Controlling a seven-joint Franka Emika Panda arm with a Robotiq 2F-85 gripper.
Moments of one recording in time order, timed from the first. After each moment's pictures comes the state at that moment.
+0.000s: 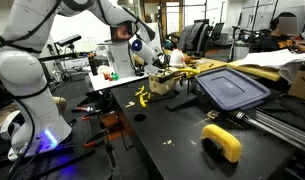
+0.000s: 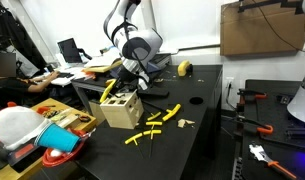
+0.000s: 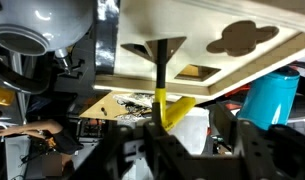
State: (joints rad) arm 0.39 0.60 -0.09 -1.76 2.20 2.95 -2.31
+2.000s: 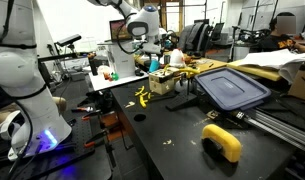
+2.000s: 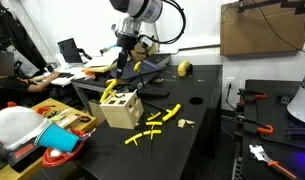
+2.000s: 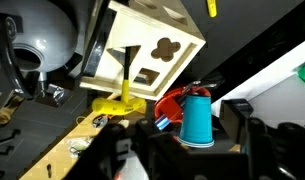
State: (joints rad) arm 0.16 0.28 0.01 -1.97 0.71 2.53 -1.05
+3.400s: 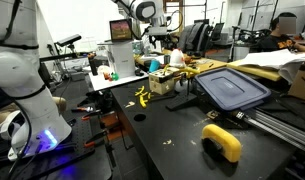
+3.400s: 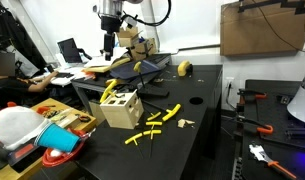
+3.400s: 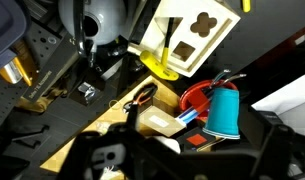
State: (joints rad) arm 0.07 0.33 0.10 -1.71 0.26 2.39 -0.72
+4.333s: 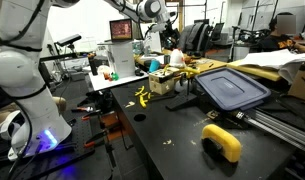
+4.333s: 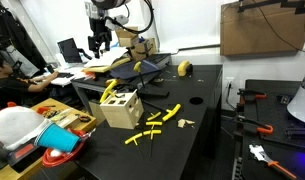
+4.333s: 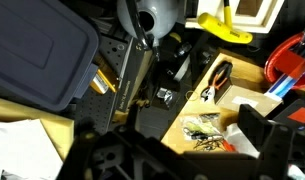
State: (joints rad) arm 0.15 0.49 0.03 -1.46 -0.13 2.38 -0.03
